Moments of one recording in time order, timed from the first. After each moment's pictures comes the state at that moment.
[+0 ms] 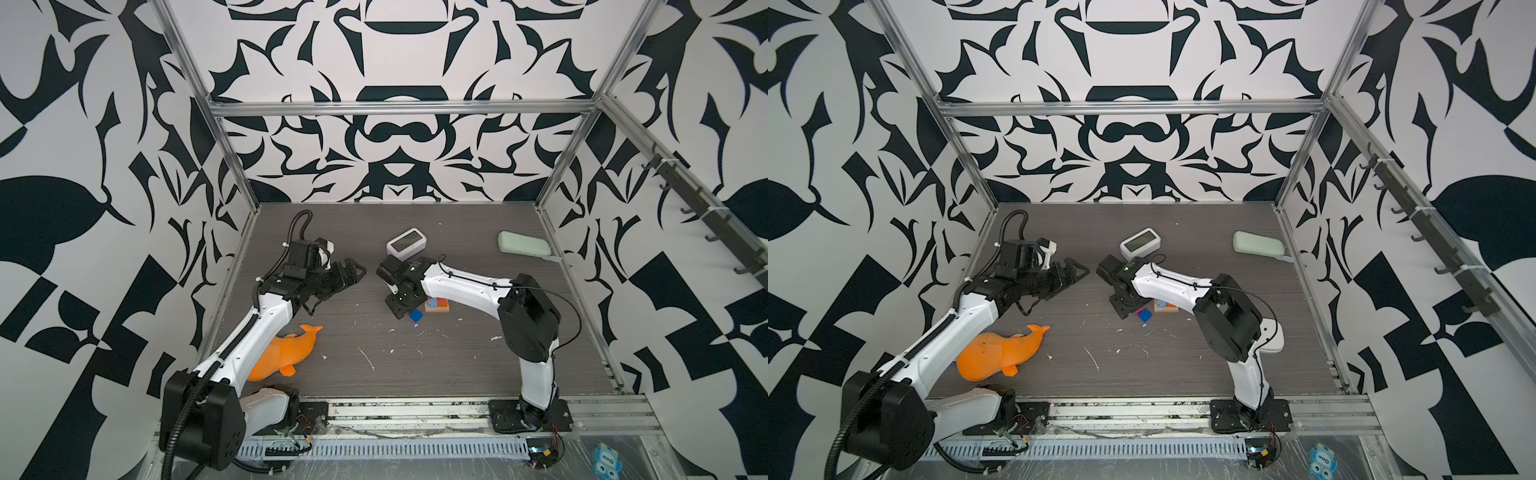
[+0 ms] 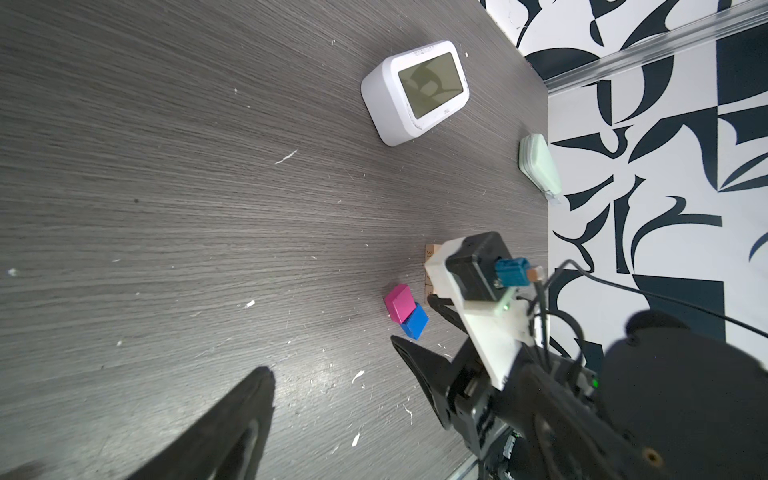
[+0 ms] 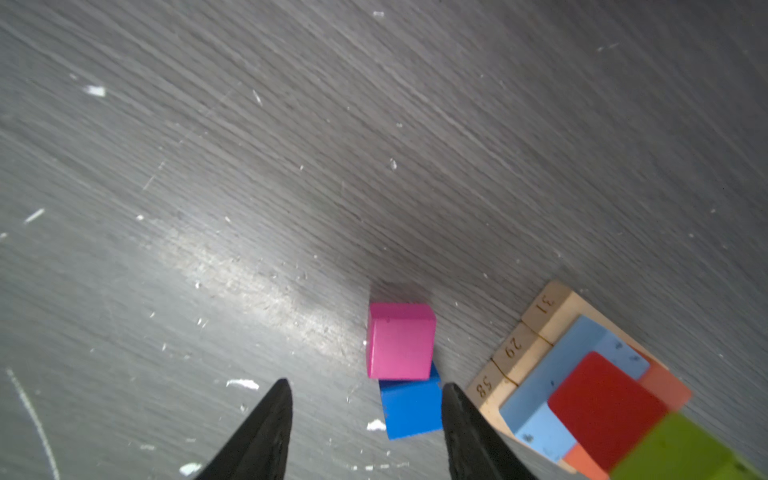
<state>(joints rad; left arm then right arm) -0.29 1.20 0.87 -0.45 0.48 -0.66 0.88 1.98 1.50 -0.87 0.11 0.28</state>
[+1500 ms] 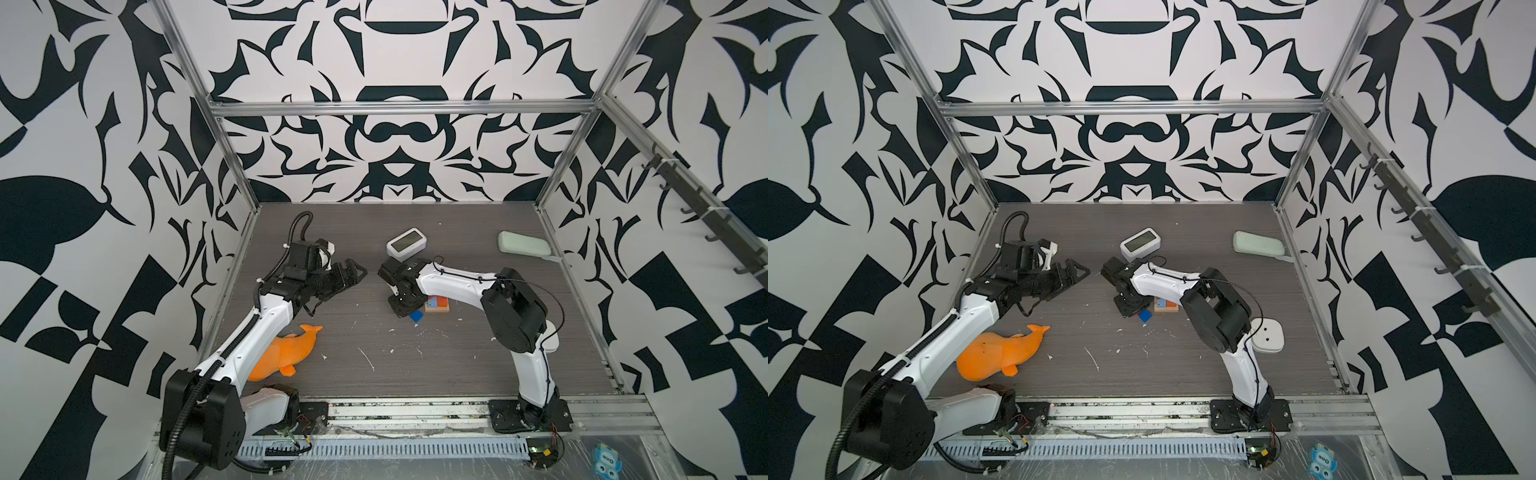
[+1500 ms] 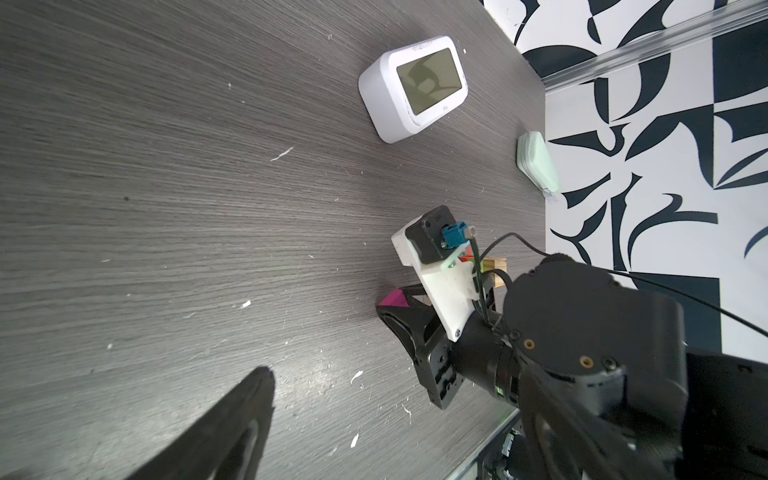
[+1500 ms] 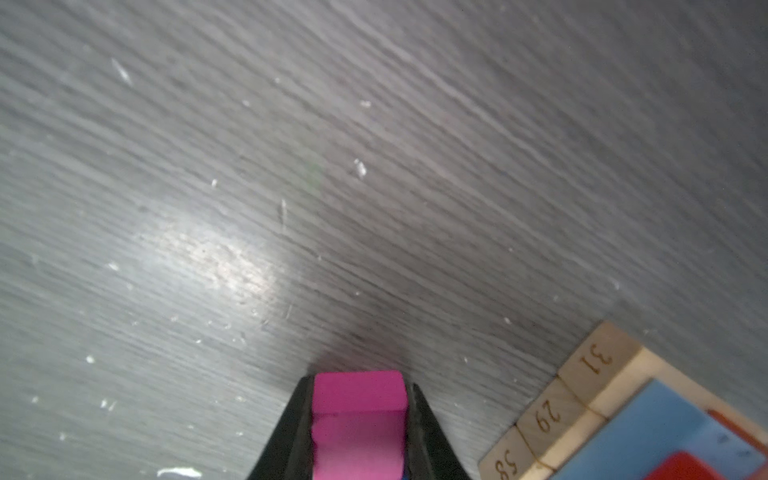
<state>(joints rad) -0.29 1.20 0.86 -0.42 0.49 -0.67 0.84 2.07 1.50 -0.84 0.08 0.31</state>
